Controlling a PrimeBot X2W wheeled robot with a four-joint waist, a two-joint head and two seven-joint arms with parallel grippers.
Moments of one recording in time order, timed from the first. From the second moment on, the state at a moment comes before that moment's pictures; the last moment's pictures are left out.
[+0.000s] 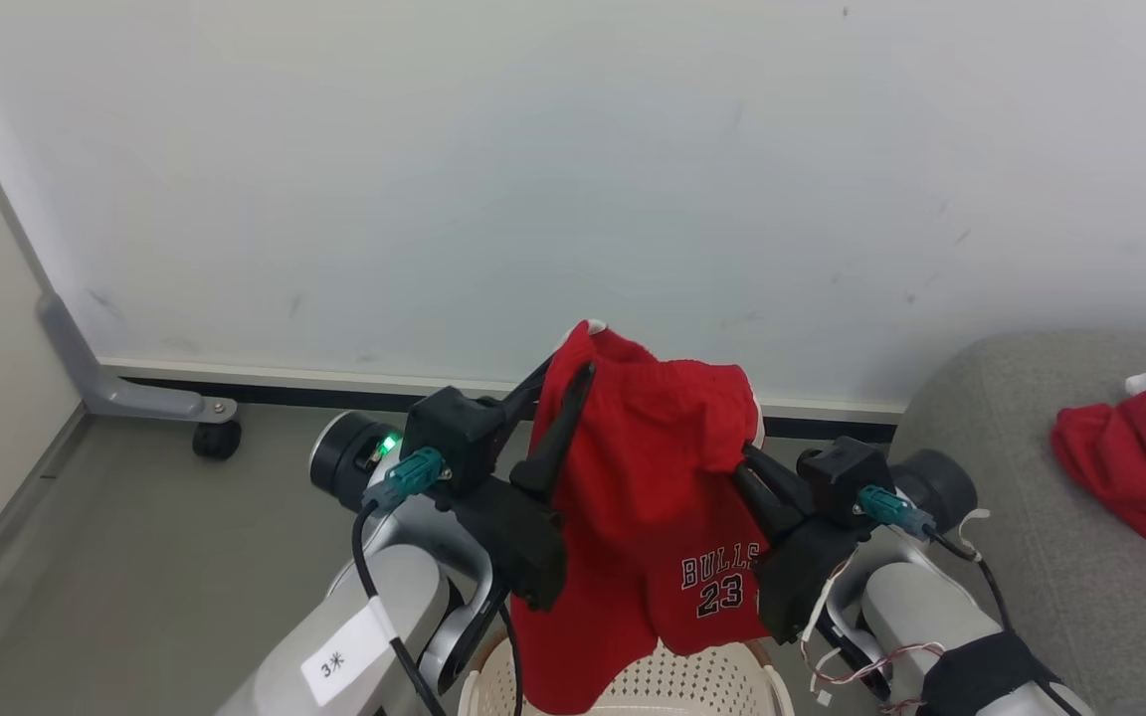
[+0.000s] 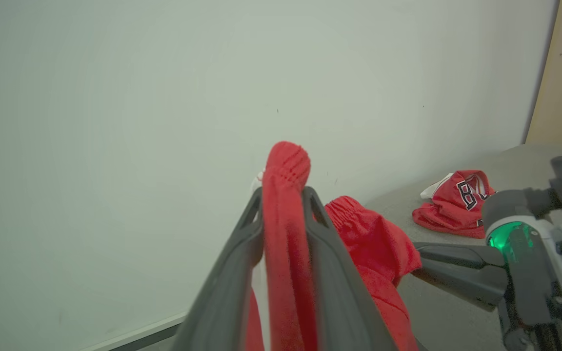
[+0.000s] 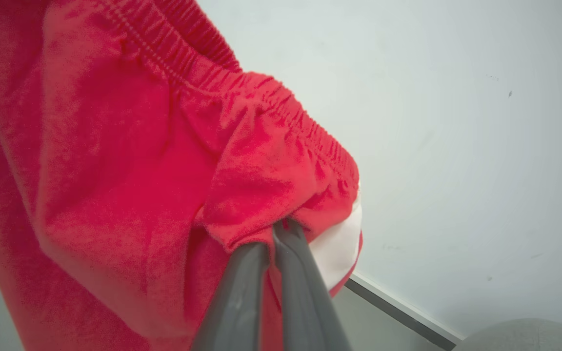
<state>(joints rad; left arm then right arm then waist) -0.60 0.14 -0.75 0.40 -0.57 0.03 -0.14 -0.59 -0.11 0.64 0.76 0.26 0.12 -0.26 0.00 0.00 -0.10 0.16</state>
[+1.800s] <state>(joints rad) -0.35 0.10 -0.85 0.34 -0.51 0.05 -0.24 -0.67 -0.47 0.33 0.35 0.39 0.04 -0.17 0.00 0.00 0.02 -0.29</state>
